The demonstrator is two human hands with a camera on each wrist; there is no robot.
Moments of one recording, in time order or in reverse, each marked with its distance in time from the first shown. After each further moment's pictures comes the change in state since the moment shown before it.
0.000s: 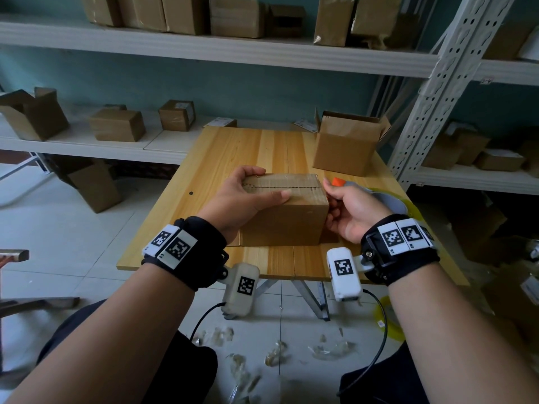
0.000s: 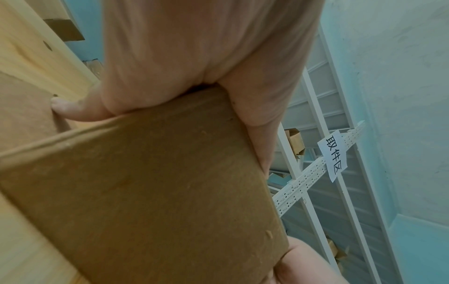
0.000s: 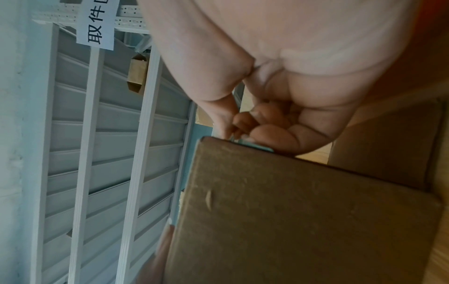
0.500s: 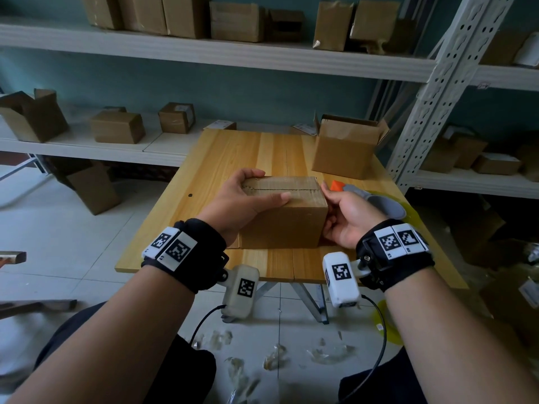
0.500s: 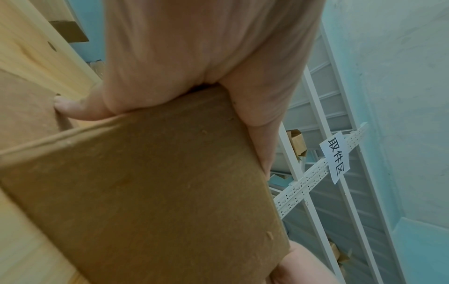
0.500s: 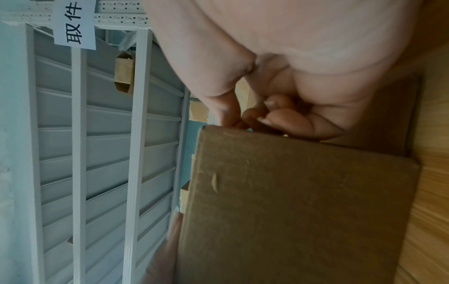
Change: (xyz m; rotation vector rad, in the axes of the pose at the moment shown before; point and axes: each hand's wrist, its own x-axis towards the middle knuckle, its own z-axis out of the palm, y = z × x) left_hand 0.001 0.000 -0.001 -0.017 -0.016 -0.018; right_hand -0.003 0.006 0.006 0.030 0.023 0.064
